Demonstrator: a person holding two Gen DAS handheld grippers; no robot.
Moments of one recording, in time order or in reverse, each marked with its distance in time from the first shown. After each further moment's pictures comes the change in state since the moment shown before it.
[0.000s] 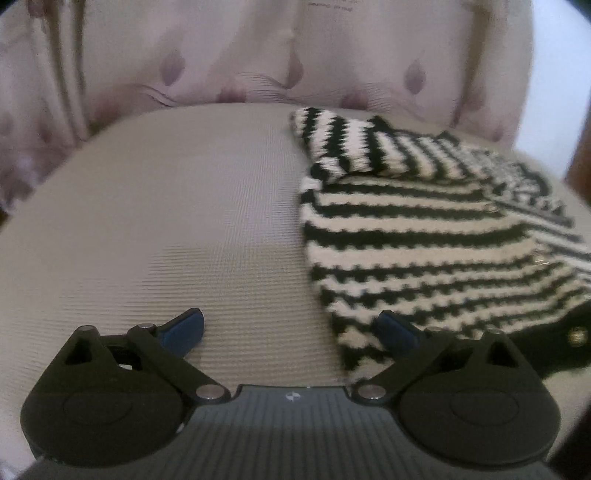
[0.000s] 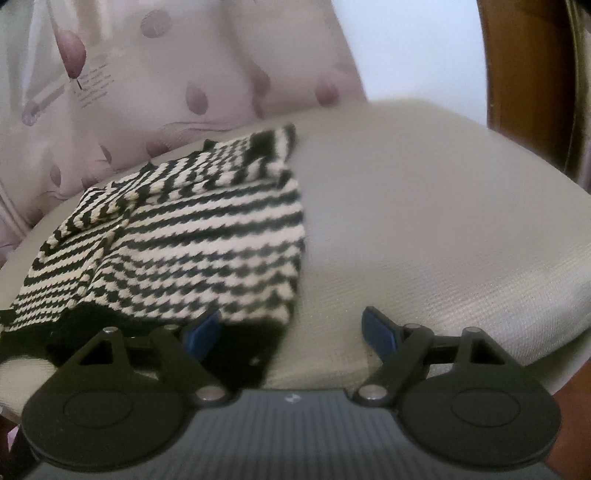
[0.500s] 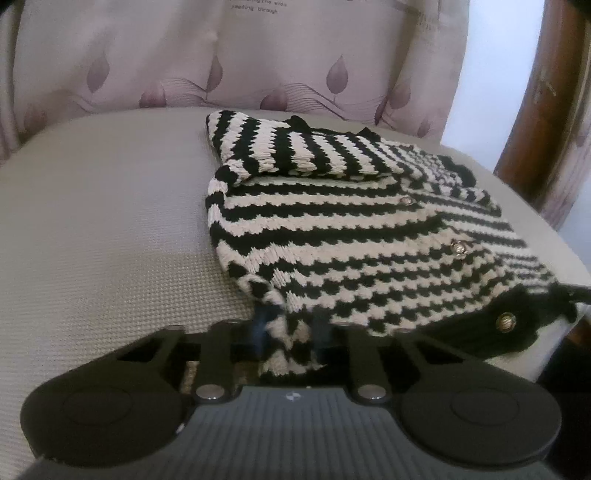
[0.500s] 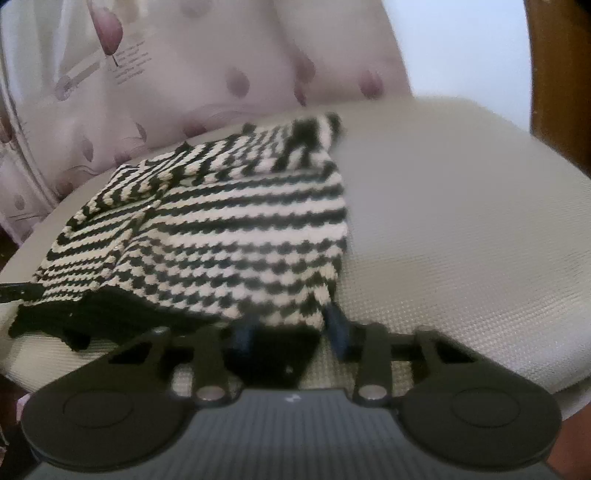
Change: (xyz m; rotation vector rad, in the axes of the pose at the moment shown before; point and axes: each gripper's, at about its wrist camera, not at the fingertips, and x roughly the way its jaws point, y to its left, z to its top) left arm 0.000 -0.024 -0.002 0.045 -0.006 -0.218; right arm 0.016 0.007 0.006 -0.085 0.051 0.117
